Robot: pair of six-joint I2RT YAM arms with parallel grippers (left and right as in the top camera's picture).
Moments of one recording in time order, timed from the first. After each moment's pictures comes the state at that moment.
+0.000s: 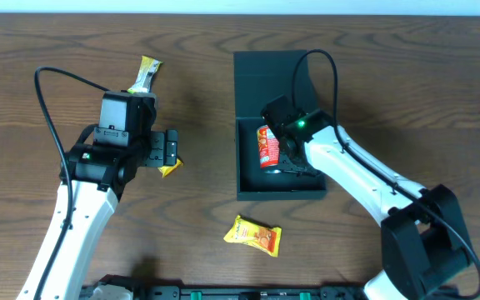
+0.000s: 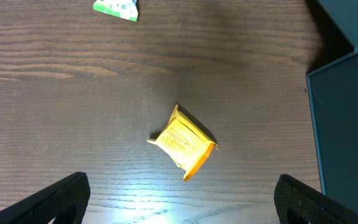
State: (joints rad) left arm -0.18 1.24 1.06 -0.84 -0.04 -0.09; right arm 0.55 1.76 1.23 -1.01 0.28 0.72
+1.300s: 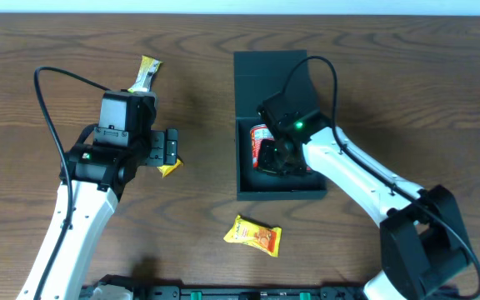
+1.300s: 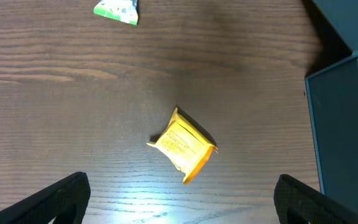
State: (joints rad) left arm -0.18 1.24 1.06 -0.83 -0.04 -0.09; right arm 0.57 1.76 1.23 -0.88 -0.12 0.76
